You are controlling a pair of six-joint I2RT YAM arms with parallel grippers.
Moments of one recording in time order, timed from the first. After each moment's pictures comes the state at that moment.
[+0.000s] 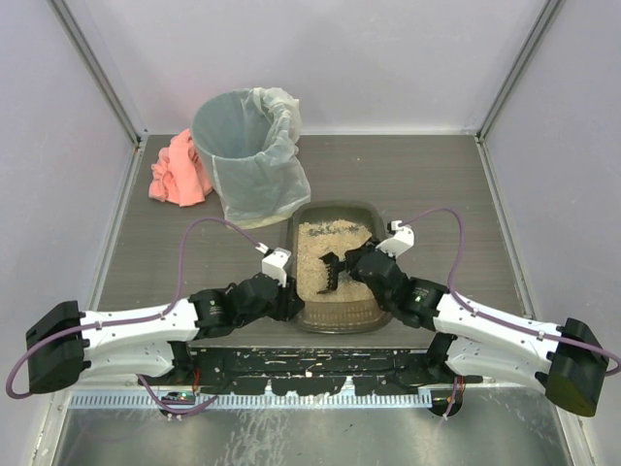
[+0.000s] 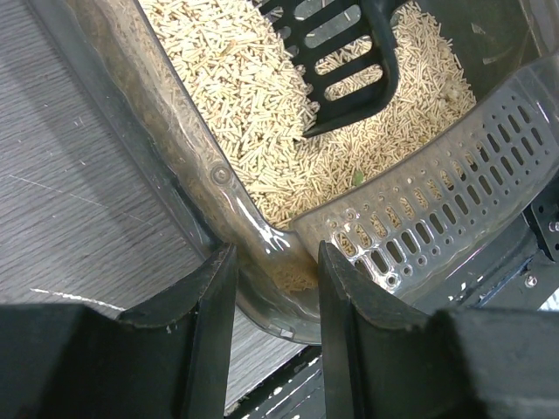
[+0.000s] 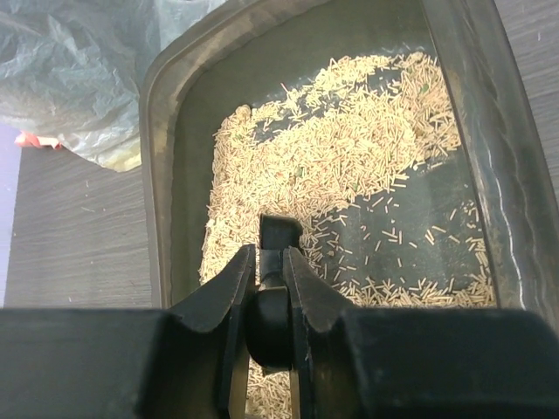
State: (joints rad) left arm -1.16 1.06 0.51 -0.07 -0.27 -0.64; right arm 0.98 0.95 0.56 -0.15 0.66 0.99
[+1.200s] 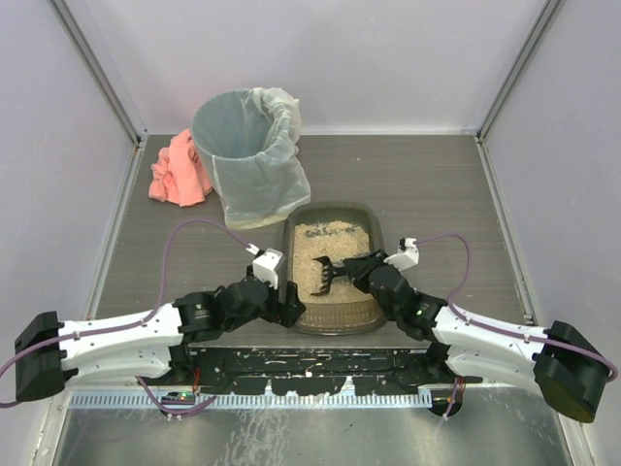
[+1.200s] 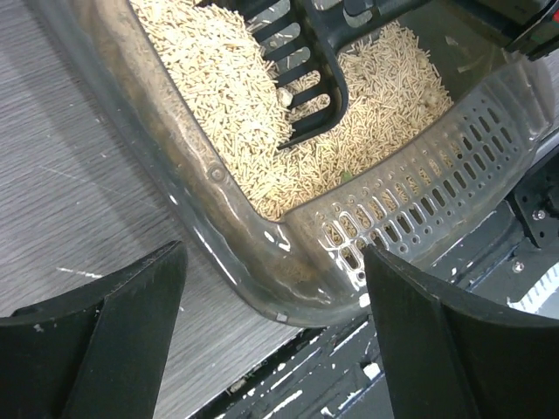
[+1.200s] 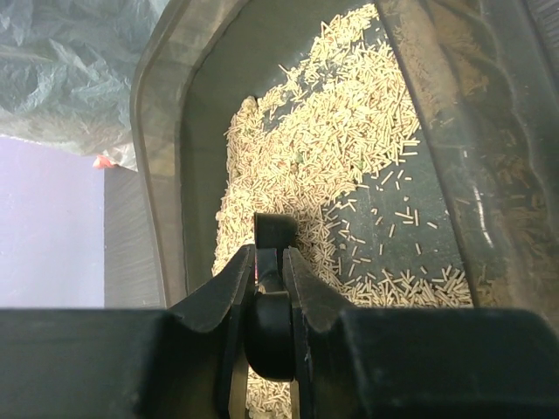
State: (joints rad) left arm -1.18 0.96 0.51 -0.15 -0.30 -0.64; right arm 0.93 0.93 0.30 0.20 0.57 1.21
